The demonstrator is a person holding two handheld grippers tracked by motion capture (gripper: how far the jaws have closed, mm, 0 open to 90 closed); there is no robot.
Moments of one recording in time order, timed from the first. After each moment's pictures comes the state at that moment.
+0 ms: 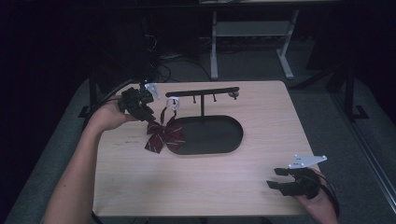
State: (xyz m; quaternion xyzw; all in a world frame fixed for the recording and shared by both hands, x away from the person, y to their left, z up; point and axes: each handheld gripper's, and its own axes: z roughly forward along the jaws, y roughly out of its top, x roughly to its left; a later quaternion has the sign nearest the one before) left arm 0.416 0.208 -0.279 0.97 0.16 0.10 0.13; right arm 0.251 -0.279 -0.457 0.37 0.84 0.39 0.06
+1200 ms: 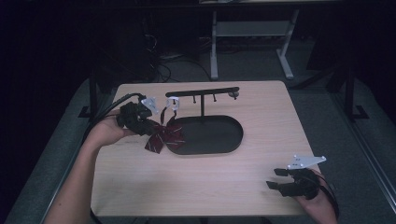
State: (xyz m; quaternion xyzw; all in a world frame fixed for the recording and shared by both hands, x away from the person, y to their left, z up) left arm 0.387 0.214 -0.303 0.97 0.15 0.09 0.16; right arm 0.250 -0.276 -0.458 0.37 0.84 0.38 0.07
